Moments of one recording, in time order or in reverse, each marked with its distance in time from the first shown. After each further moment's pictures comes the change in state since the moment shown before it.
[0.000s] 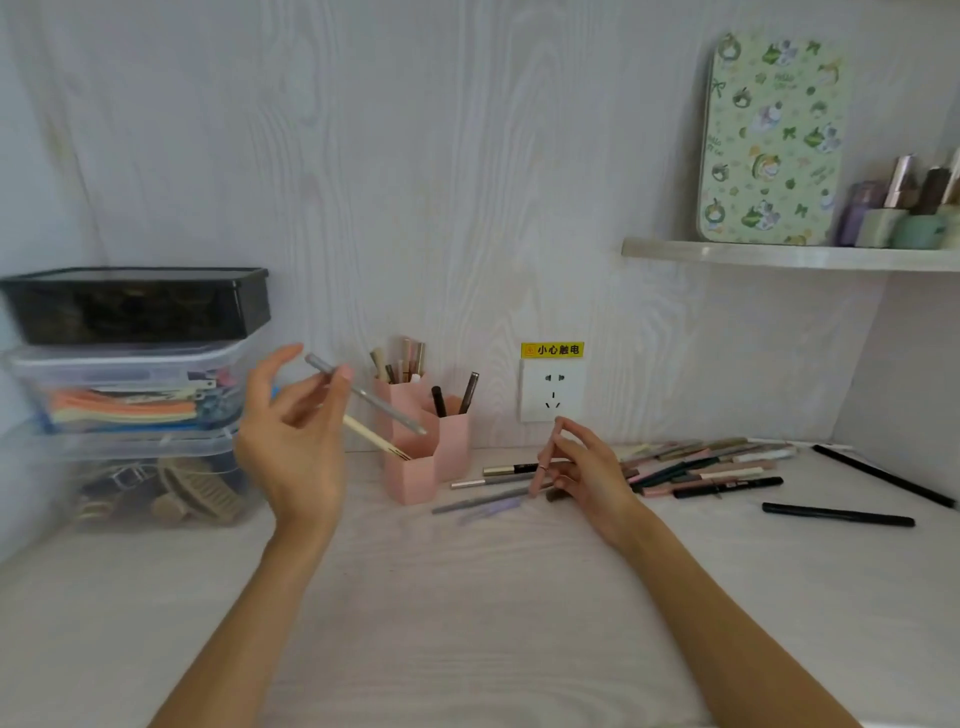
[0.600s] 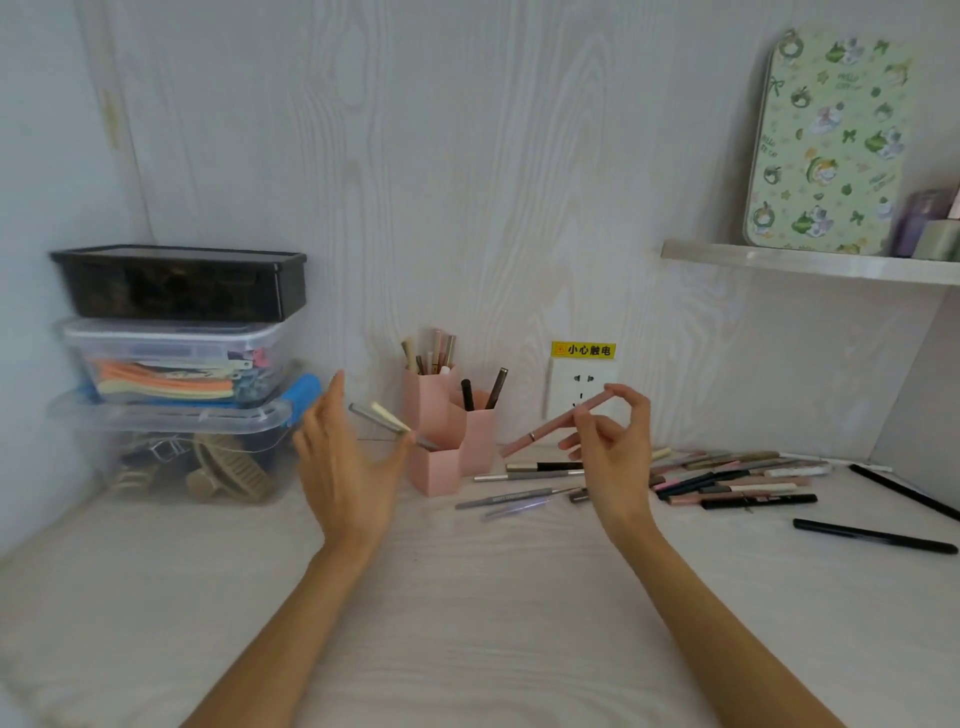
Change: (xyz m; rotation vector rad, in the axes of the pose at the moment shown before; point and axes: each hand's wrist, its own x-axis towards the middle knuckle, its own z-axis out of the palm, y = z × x) left_hand -0.025 -0.040 -0.006 0.728 -0.204 -0.073; right_hand -0.025 -0.016 0.036 -0.234 0.222 -0.482
